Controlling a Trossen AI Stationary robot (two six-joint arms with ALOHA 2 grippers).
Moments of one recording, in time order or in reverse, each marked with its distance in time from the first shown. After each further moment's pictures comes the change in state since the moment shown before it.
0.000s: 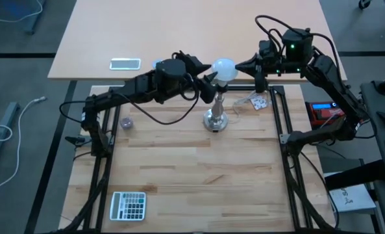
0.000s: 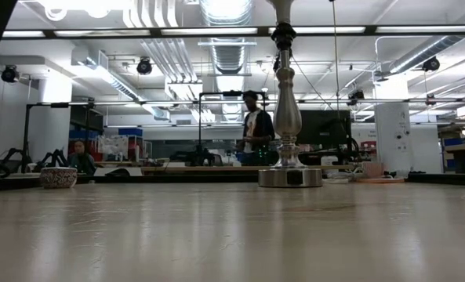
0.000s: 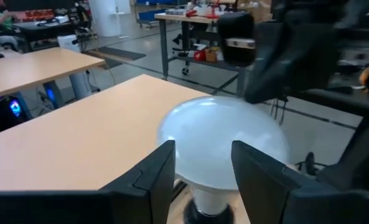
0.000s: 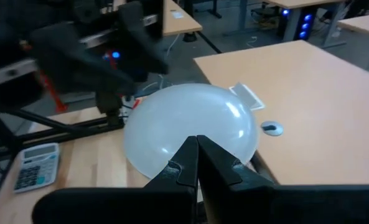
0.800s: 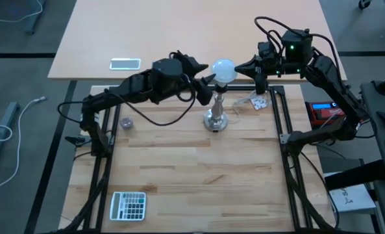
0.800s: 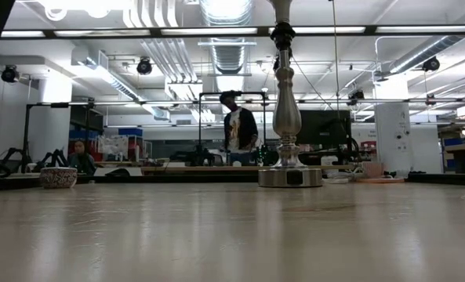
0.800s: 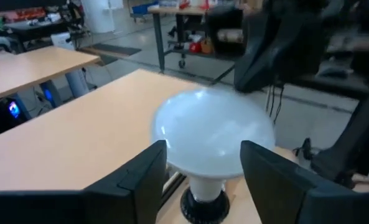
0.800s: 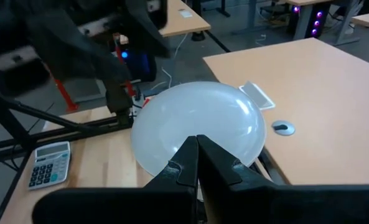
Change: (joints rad) left arm -0.021 -0.006 0.039 -0.077 0.003 0.025; right arm 0.014 0.002 -0.001 -0.008 -0.011 0.008
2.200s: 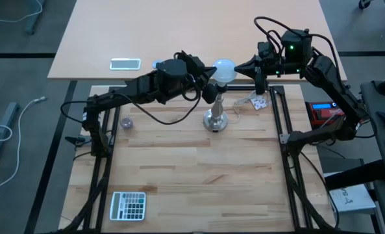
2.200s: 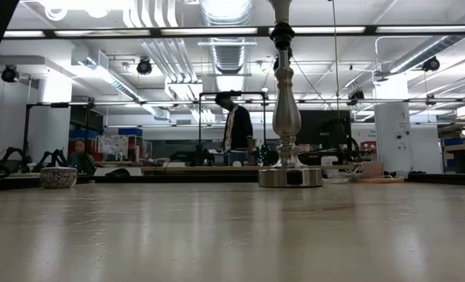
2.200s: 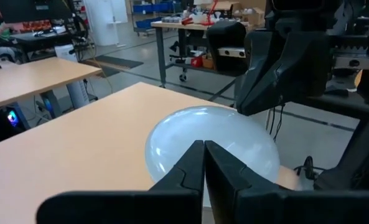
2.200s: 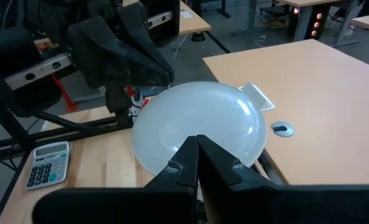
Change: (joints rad) left arm 0.016 0.018 -0.041 0.125 -0.002 0.014; right arm 0.000 0.001 -0.001 0.006 0.000 -0.002
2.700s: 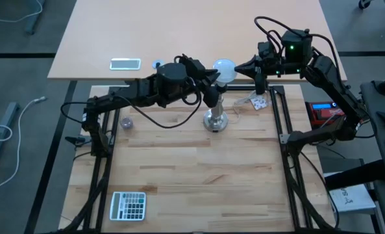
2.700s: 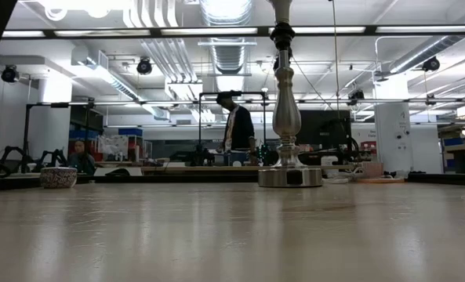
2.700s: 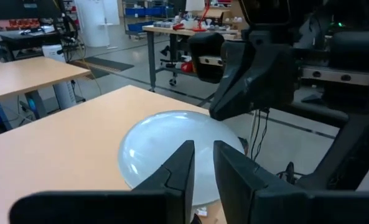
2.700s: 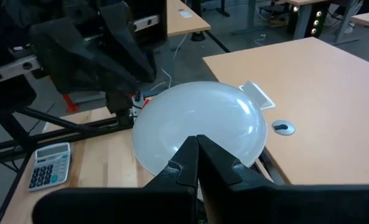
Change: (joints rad) left arm -0.032 0.000 0.000 0.025 0.002 -0.036; right arm 0.000 -0.002 0.000 0.000 0.000 0.013
